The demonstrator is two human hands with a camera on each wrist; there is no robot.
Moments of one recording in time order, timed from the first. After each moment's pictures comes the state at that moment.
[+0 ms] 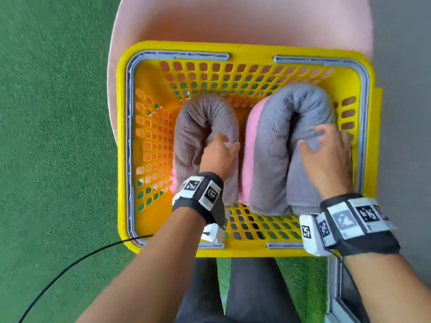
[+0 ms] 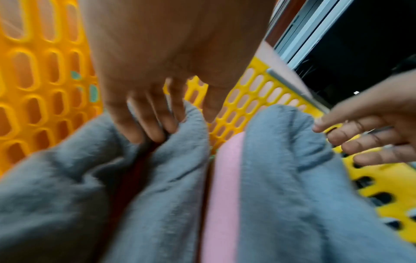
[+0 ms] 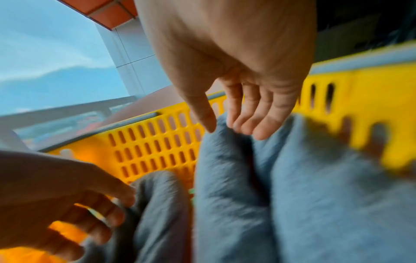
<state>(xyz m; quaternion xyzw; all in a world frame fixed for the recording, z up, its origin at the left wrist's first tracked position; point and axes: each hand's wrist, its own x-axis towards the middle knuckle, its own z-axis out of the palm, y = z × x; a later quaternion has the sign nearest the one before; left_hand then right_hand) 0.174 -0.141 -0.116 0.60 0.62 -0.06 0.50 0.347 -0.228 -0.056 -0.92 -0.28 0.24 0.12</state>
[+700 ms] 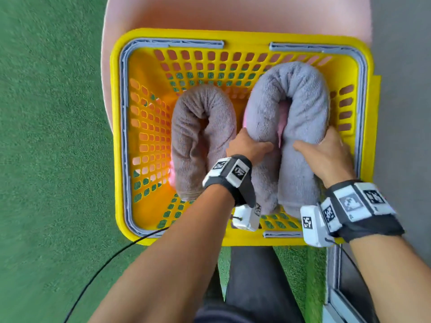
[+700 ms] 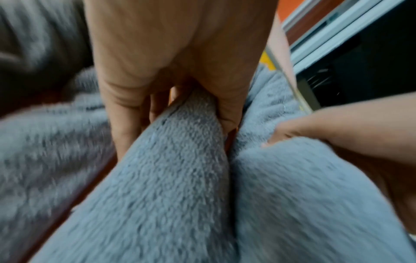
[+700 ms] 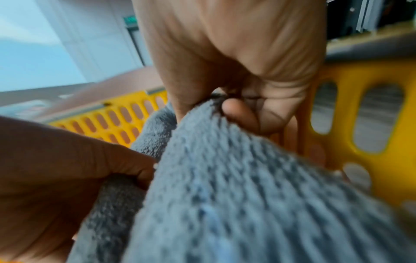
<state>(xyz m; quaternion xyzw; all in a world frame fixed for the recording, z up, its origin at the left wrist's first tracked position) 0.230 -0.160 -0.098 0.50 0.62 -0.12 0.59 0.362 -0.236 -0.054 -0.93 -0.17 0.31 0.03</state>
